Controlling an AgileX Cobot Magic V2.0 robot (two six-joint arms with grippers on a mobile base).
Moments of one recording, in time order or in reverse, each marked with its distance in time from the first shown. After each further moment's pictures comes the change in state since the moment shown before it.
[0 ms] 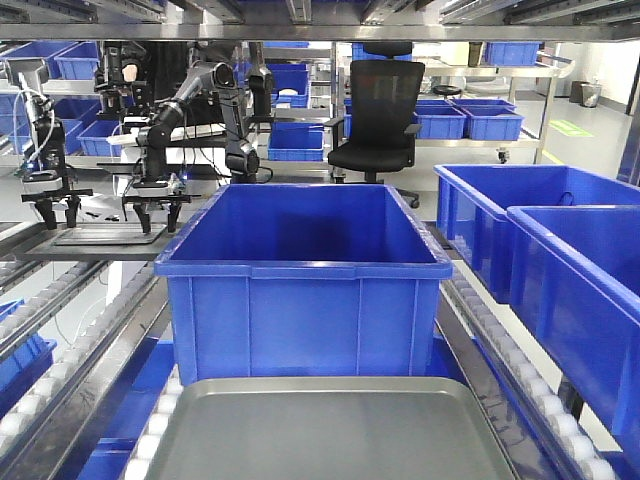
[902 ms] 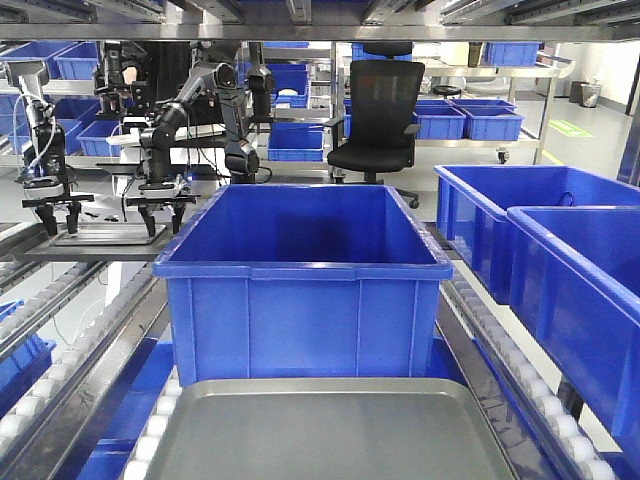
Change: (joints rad) left arm 0.000 0.000 0.000 0.000 -0.002 0.000; right arm 0.000 0.000 0.000 0.000 -0.008 0.000
